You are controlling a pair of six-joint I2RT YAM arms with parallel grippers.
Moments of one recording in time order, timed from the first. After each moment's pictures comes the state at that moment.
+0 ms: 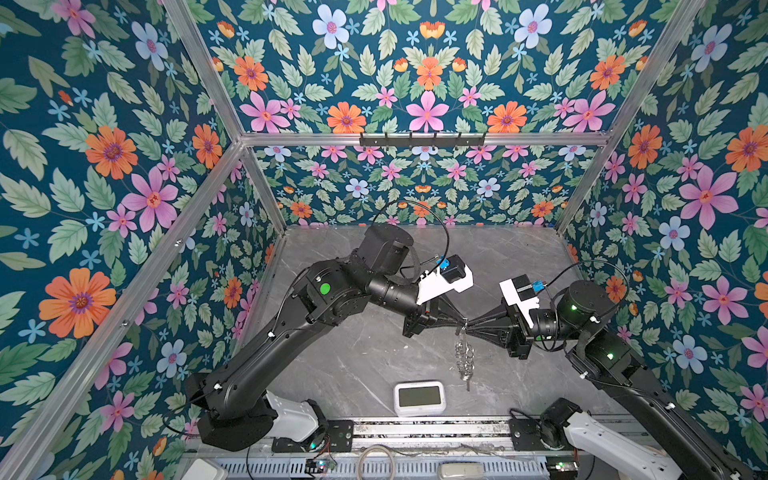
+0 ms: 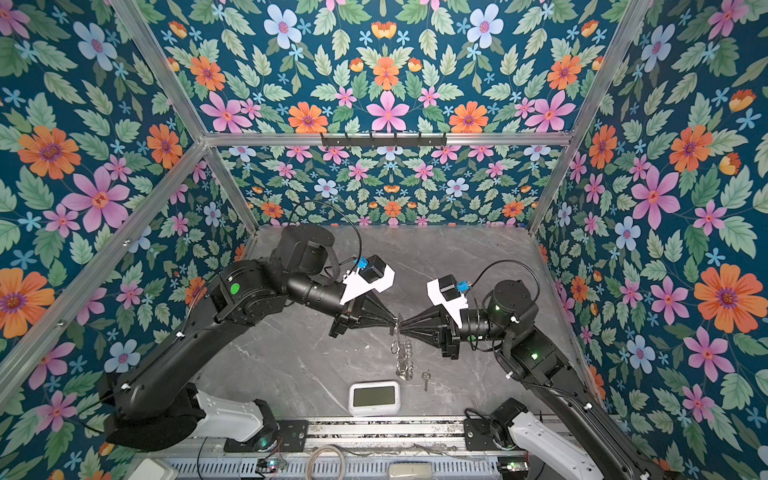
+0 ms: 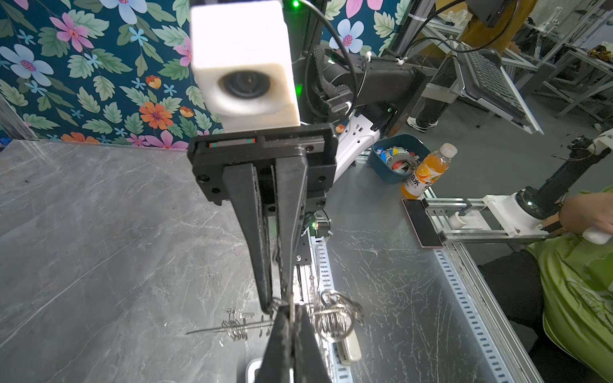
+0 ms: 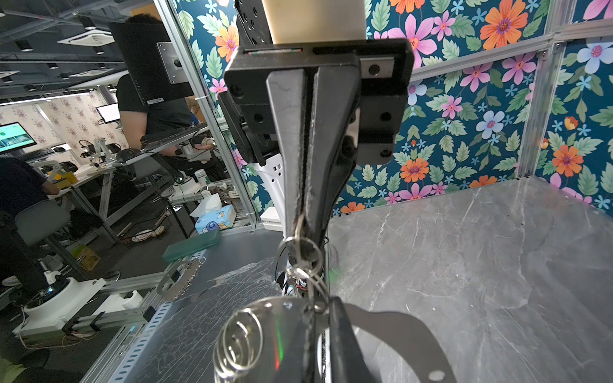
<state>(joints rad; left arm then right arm) -0.97 1.39 1.84 -1.03 0.78 0.24 0.59 0.78 0.94 -0.16 -1.01 0.19</state>
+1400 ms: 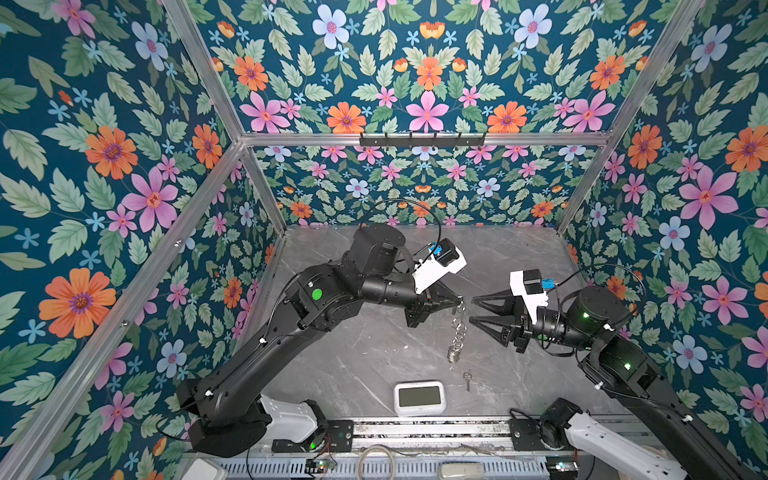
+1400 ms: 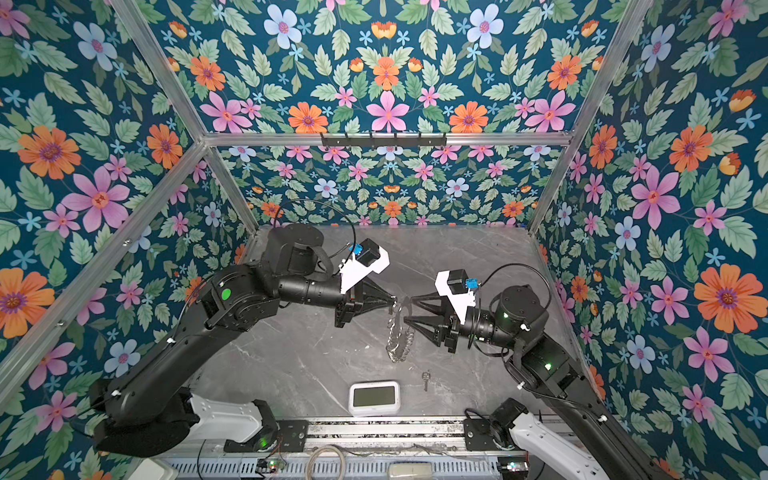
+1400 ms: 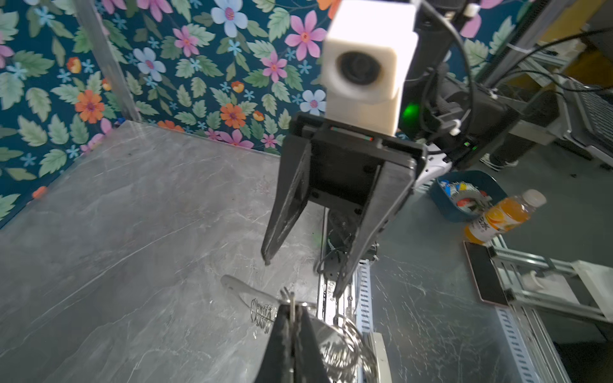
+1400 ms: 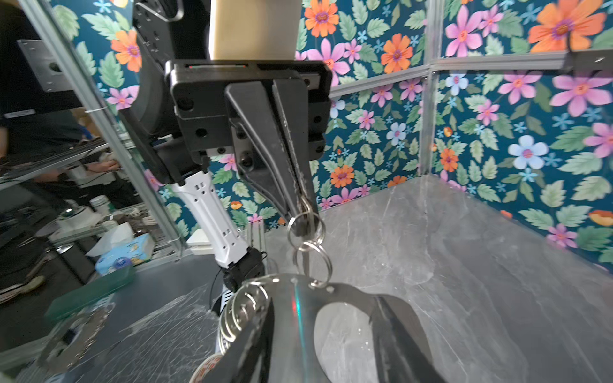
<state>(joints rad) -0.97 1.33 1.79 -0.91 0.50 0.06 0.62 0.73 0.98 -0.28 -0.63 0.13</state>
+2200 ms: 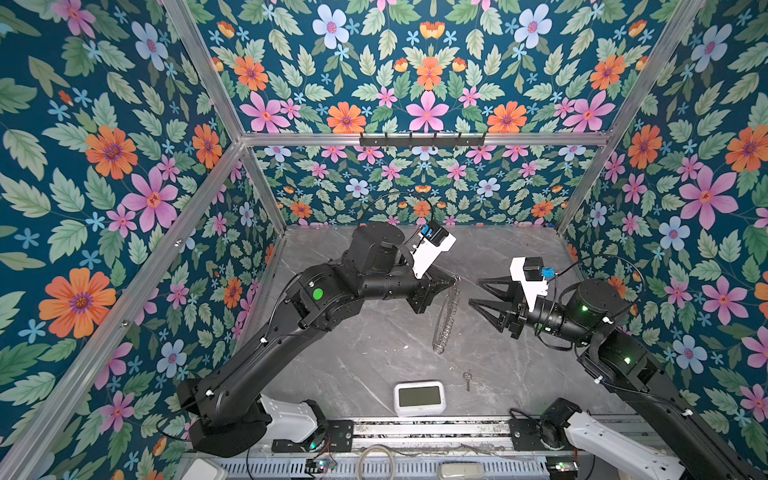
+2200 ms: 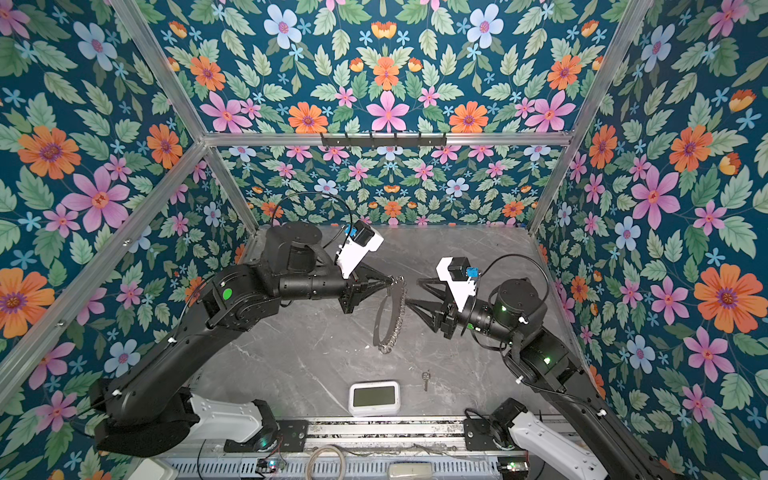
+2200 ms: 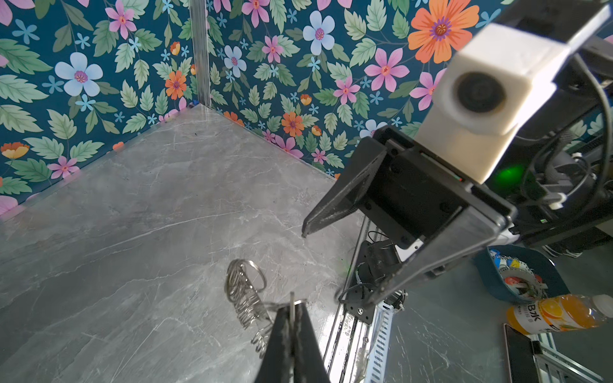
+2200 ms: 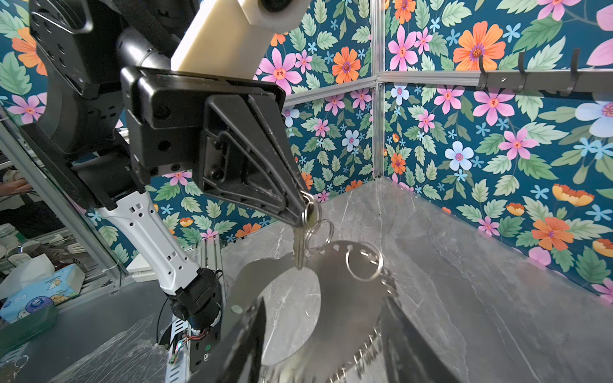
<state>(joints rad) -0.97 1.34 1.79 -0.87 0.30 -0.13 0.62 0.77 1.03 -0.29 -0.50 0.11</state>
